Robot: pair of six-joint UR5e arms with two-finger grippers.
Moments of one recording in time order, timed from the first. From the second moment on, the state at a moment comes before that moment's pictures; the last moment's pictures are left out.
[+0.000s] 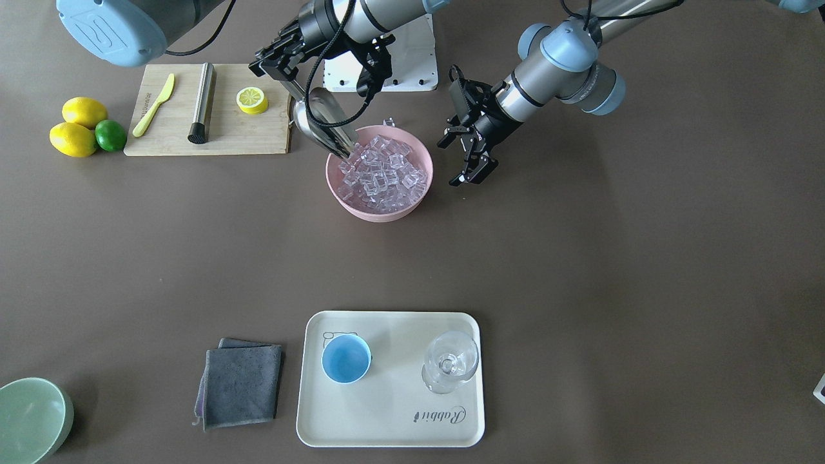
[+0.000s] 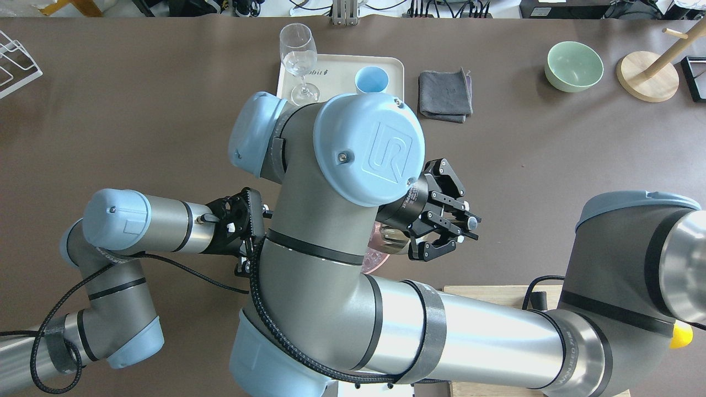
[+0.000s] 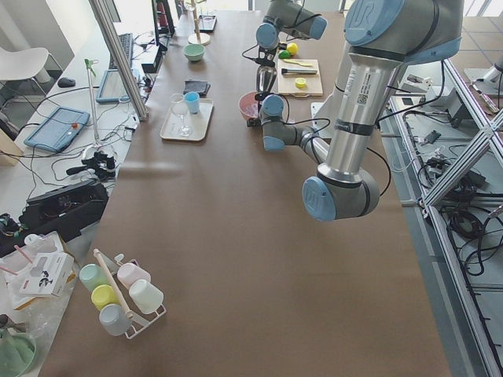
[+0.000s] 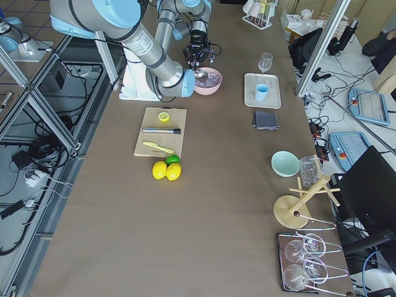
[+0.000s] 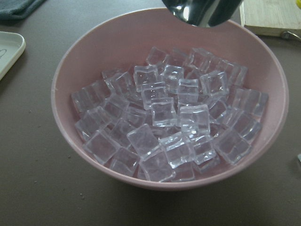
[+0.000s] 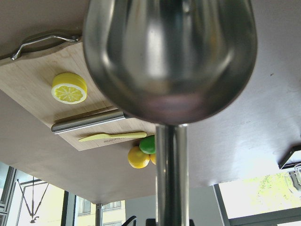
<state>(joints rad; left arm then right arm) -0.47 -1.90 -1.70 -2.49 -1.89 -0.02 0.42 -0.42 1.67 -3.03 1.62 -0.19</state>
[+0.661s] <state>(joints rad) -0.47 -1.90 -1.70 -2.50 -1.89 -0.02 0.42 -0.42 1.58 -3.00 1.61 -0.18</state>
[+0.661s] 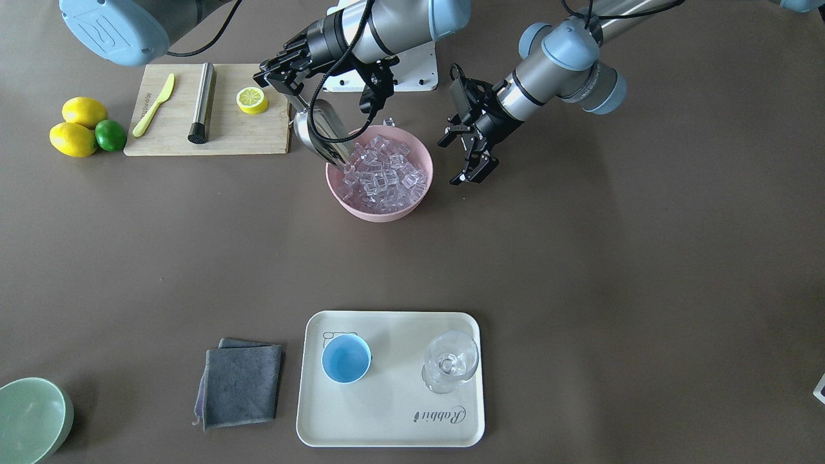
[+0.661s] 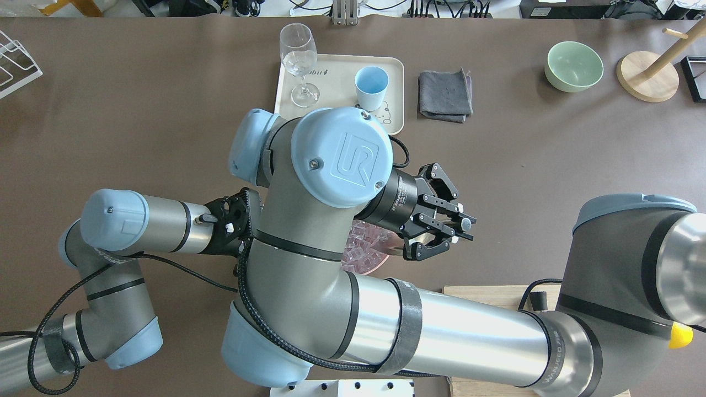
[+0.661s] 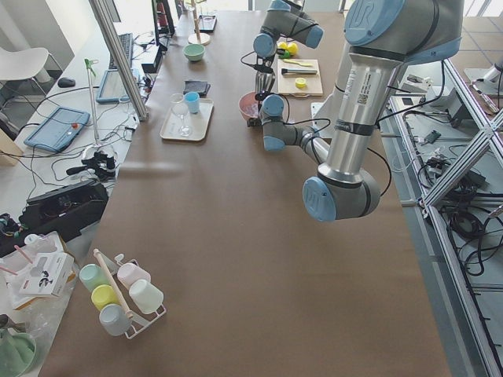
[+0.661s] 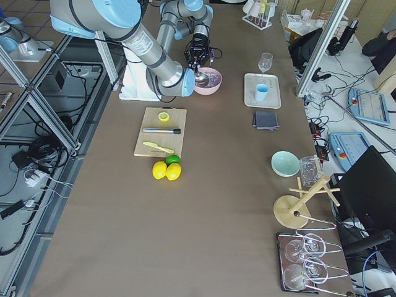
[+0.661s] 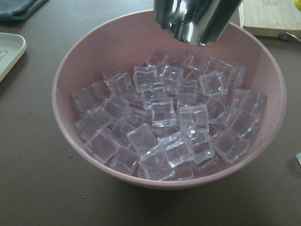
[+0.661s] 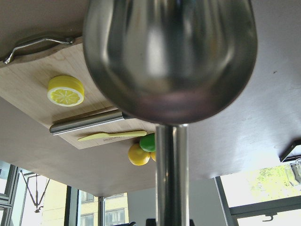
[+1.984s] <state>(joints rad) -0.47 -1.86 -1.73 -2.49 -1.90 -0.02 0.39 -0.59 1.64 -2.69 1.62 -0.14</state>
